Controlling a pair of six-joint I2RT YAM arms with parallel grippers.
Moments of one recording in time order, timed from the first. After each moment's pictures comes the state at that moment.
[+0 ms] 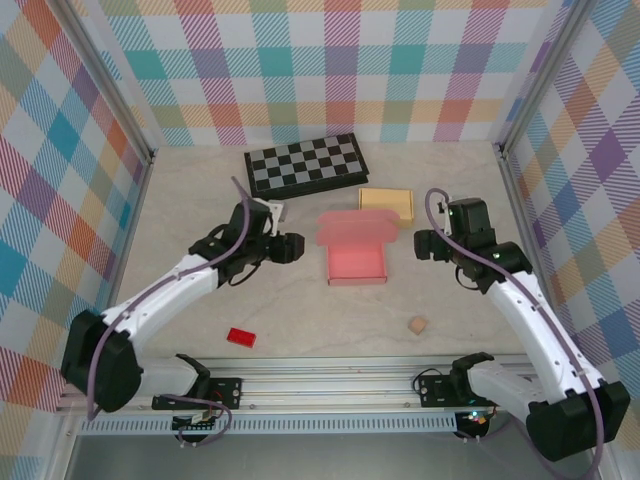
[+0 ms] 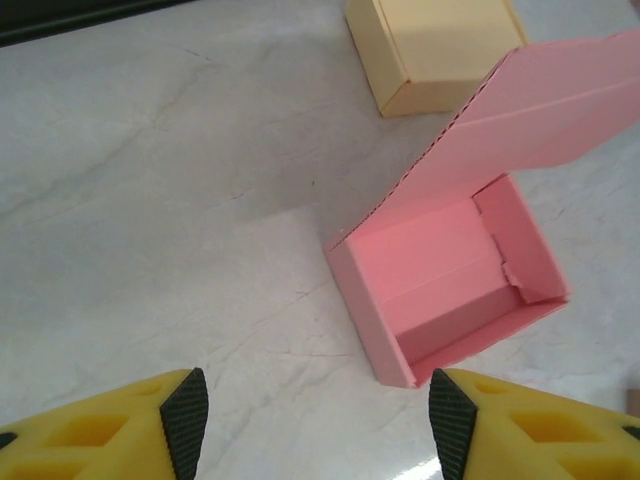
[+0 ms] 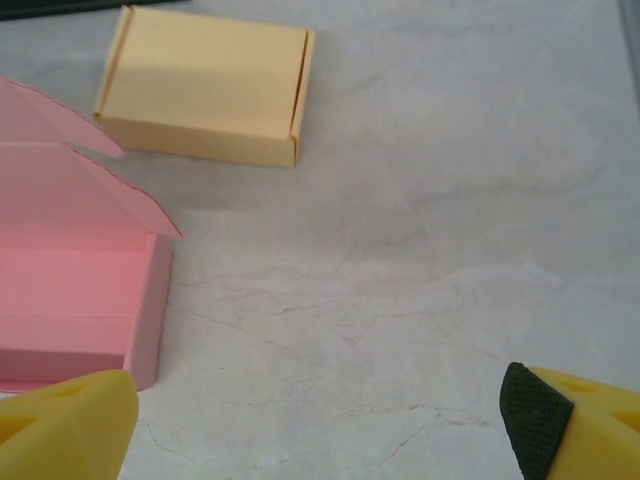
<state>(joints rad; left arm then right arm) -0.54 1.33 0.96 -0.38 0.11 -0.32 0.26 1.03 0.97 -0.79 0.16 0.15</state>
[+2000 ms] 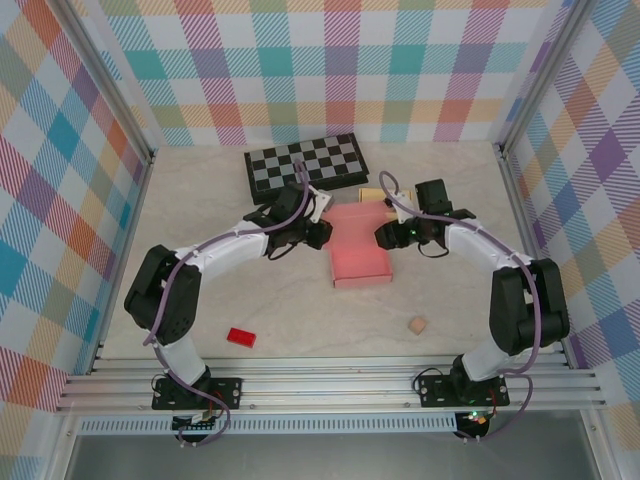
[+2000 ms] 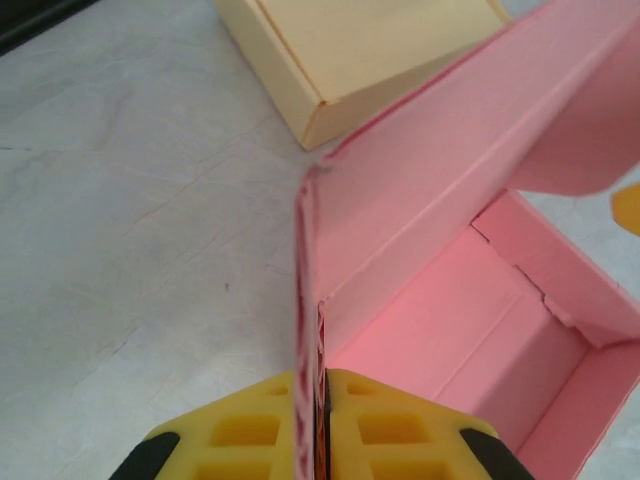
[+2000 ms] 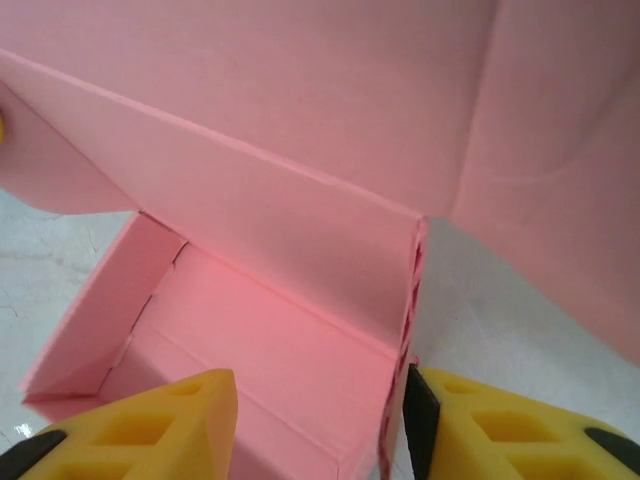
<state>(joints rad) -0.61 1.75 1.23 -0.28 0.16 -0.18 0.26 1.58 1.04 -0.44 -0.45 -0.10</state>
